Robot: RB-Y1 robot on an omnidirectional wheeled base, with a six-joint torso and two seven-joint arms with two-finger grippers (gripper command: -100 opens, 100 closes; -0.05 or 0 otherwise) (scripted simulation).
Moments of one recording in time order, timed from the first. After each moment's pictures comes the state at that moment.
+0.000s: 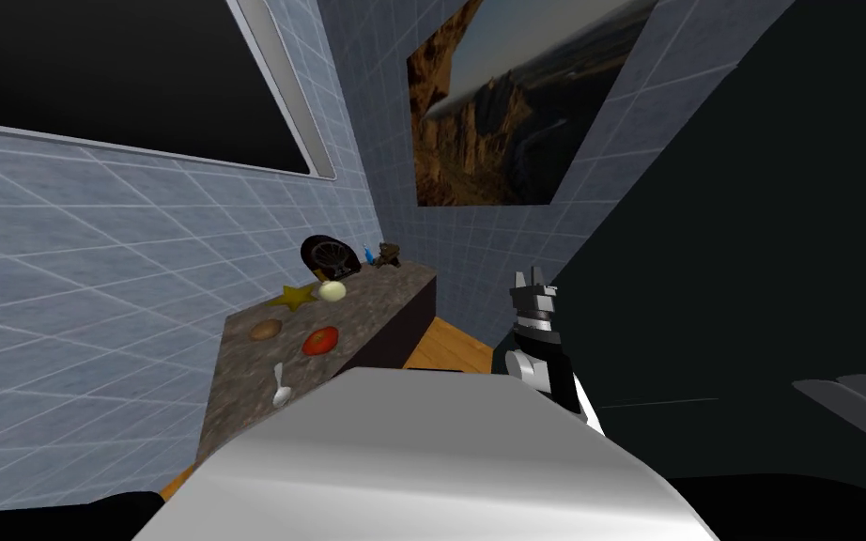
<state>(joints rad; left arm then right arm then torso) 1.74 1.04 0.05 -1.78 0.85 -0.27 -0.28 0.48 -0.04 -0.03 -2.33 -0.09 -0.38 -0.06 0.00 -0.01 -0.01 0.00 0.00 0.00</state>
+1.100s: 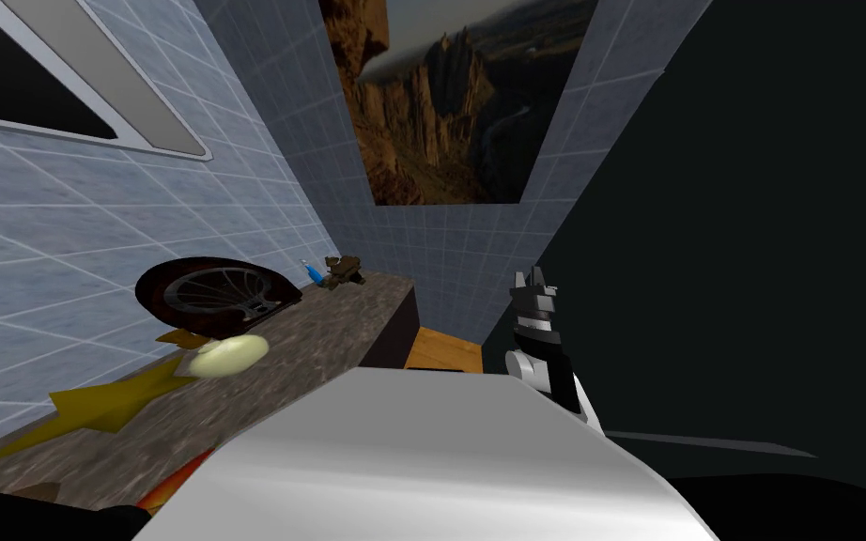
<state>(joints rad) 1.83 1.33 0.09 -1.73 1.04 -0.11 -0.48 0.48 -0.04 -0.03 -2.33 -0.09 -0.38 -0.06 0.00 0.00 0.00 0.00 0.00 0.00</state>
